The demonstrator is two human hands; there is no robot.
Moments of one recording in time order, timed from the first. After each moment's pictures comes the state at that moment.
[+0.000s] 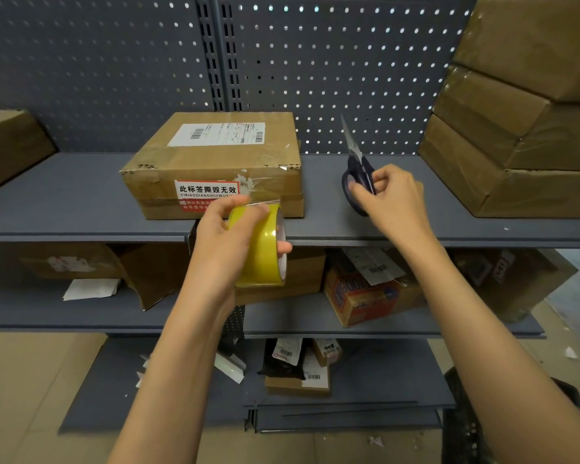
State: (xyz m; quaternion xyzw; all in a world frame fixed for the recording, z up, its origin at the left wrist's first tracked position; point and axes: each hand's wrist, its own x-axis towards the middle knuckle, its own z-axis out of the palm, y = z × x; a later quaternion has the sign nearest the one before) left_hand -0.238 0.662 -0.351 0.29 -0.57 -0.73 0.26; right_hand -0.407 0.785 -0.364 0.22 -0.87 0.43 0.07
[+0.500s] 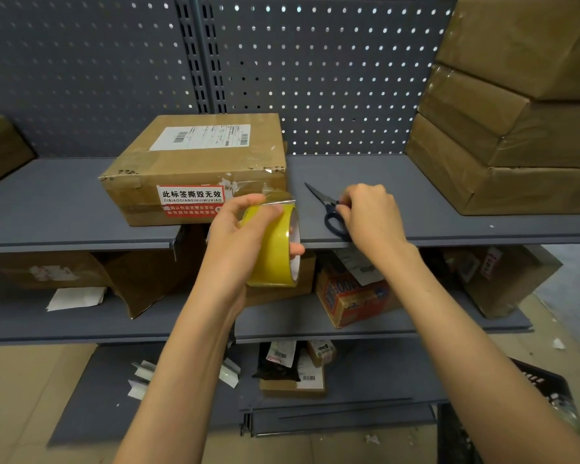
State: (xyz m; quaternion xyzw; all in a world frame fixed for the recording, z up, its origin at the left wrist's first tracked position) left_hand -0.256 0.679 -0.347 0.25 -0.57 -0.75 0.23; right_hand -0.410 0.777 -0.380 0.28 -0.93 0.18 0.12
